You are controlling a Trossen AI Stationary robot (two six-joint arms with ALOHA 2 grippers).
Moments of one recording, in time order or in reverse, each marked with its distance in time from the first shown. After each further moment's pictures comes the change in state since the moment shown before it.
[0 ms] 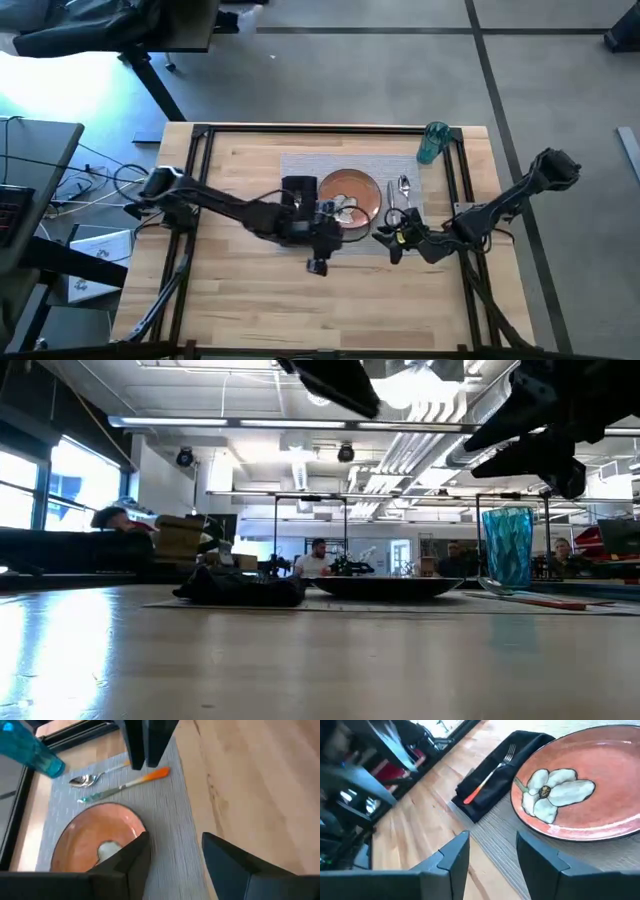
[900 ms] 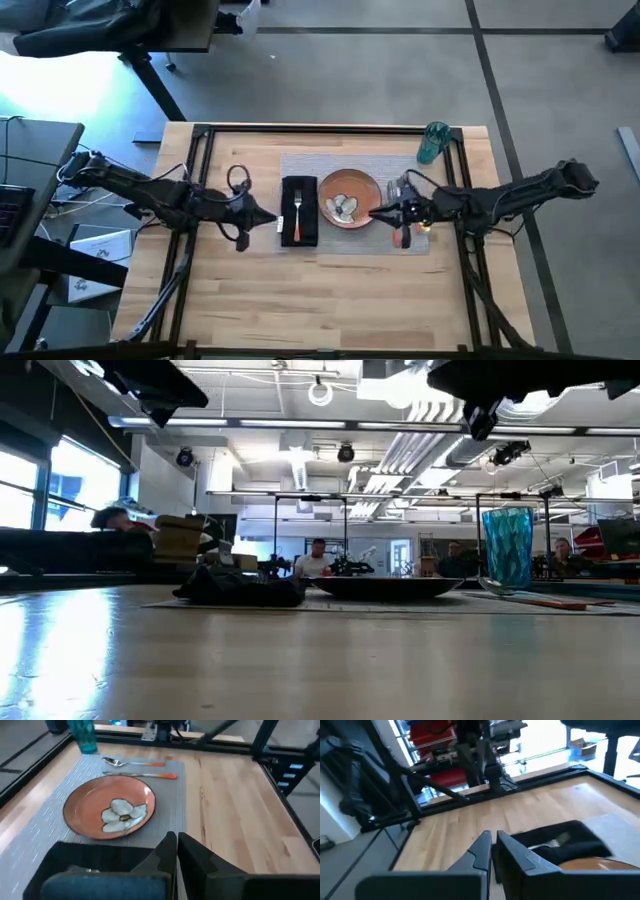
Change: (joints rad) left arm 0.001 -0.908 -0.880 0.318 0.038 -0.317; right arm -0.354 -0.239 -0.021 0.239 -0.524 -0.734
